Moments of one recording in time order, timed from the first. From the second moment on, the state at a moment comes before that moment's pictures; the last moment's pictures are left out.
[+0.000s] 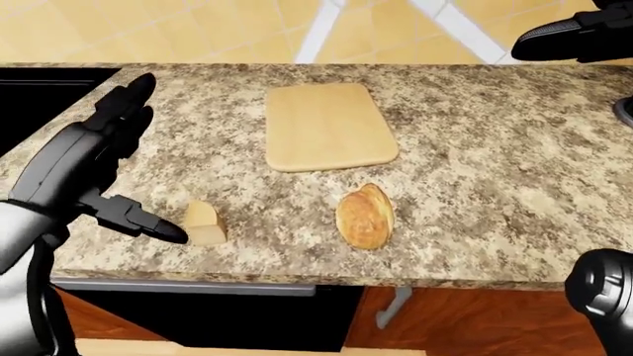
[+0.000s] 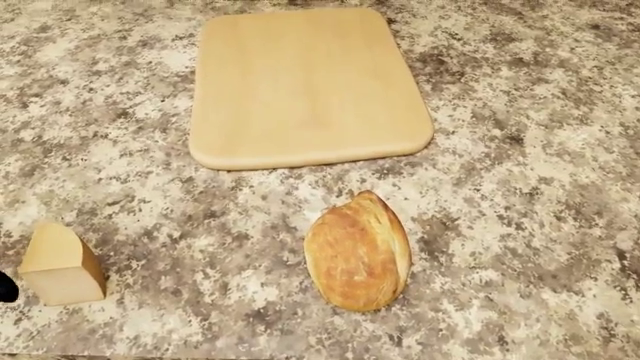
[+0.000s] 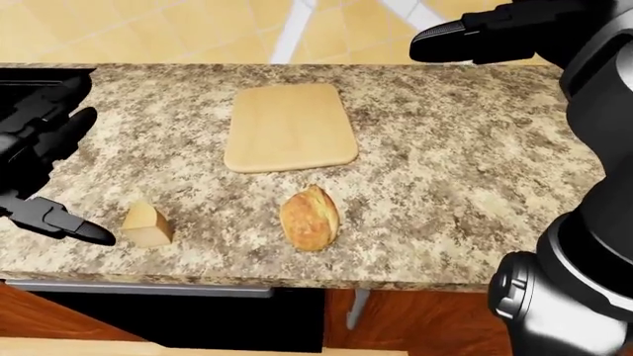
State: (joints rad) left arm -0.36 0.56 0.47 -0.57 0.09 0.69 -0.73; right arm -1.05 -0.72 -0.33 -0.43 0.44 1.27 -0.05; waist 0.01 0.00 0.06
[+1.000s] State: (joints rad) left arm -0.17 0.37 0.46 -0.56 0.09 0.45 -0.75; right arm -1.04 -0.72 -0.33 -0.43 0.43 1.26 -0.04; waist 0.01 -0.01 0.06
